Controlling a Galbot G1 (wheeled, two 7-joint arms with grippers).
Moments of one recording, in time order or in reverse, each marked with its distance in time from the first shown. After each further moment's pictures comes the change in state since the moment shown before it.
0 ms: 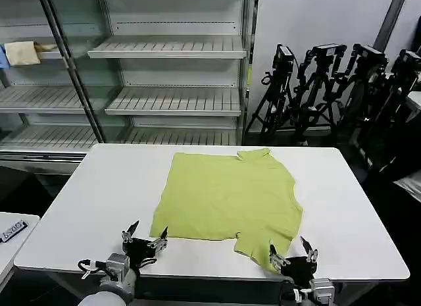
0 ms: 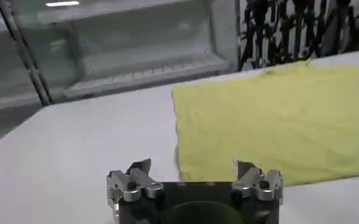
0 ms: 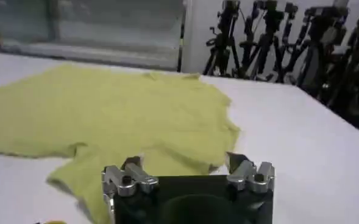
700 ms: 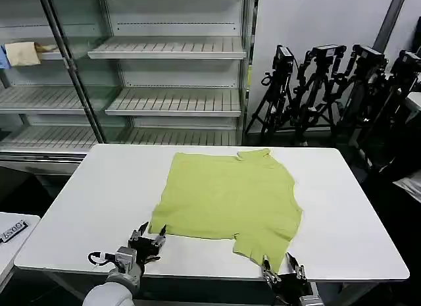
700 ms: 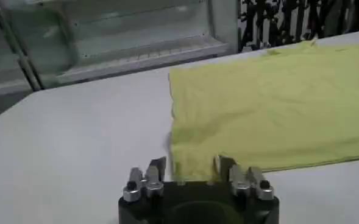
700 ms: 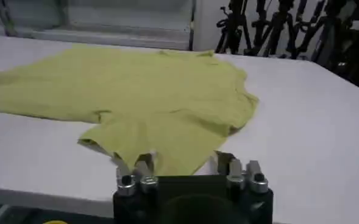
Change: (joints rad) left arm -0.044 0.008 0.036 0.063 -0.025 0.031 -0.003; right arm -0.039 0.001 -0.037 -0.018 0.004 0.004 0.003
